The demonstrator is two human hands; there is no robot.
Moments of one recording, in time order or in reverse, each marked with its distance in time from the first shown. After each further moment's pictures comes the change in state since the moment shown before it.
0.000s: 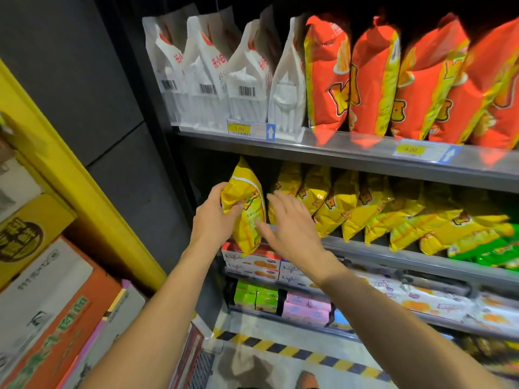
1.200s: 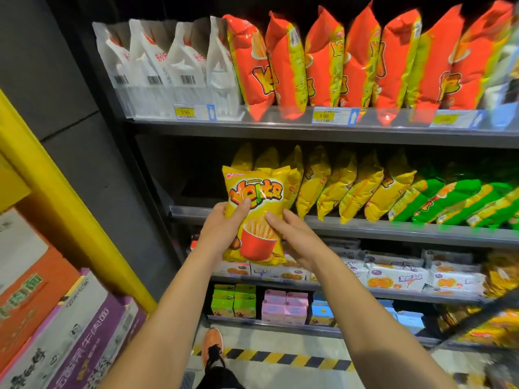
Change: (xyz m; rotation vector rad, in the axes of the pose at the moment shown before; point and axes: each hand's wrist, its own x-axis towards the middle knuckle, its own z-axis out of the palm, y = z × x) left_hand -0.113 0.032 0.083 -0.462 -0.294 -0.147; right_hand -0.127 0.065 -0.036 1.438 -0.258 0.570
